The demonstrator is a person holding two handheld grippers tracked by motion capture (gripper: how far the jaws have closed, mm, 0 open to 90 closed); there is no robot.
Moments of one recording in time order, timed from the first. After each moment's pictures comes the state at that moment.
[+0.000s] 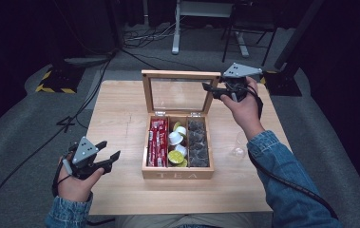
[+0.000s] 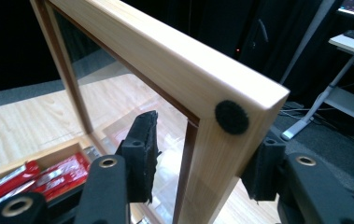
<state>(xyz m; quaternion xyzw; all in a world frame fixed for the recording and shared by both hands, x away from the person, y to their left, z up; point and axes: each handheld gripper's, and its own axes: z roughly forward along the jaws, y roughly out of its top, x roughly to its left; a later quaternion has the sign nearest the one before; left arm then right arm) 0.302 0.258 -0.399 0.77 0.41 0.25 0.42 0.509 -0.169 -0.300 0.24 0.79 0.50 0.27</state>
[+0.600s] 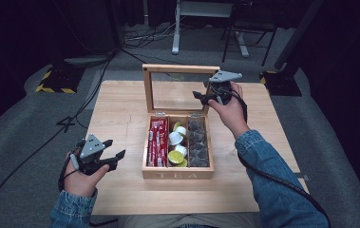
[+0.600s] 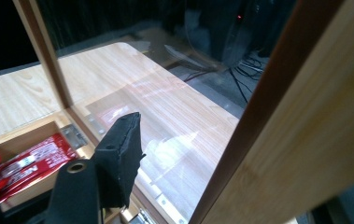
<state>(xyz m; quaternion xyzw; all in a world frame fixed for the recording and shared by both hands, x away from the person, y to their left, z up) 0.318 0.249 -0.404 0.79 0.40 0.23 0.42 0.539 -0.145 -0.350 0.27 0.81 0.47 0.25</state>
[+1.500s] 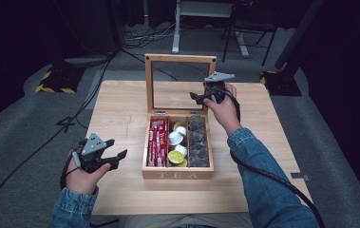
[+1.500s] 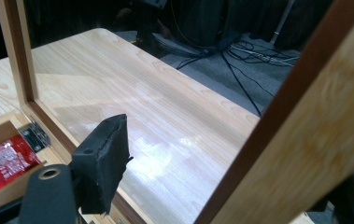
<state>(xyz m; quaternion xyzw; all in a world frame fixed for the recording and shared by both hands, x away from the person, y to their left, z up) 0.325 0.249 -0.409 0.79 0.40 0.21 0.42 0.565 -0.137 -0.380 0.32 0.80 0.45 0.24</state>
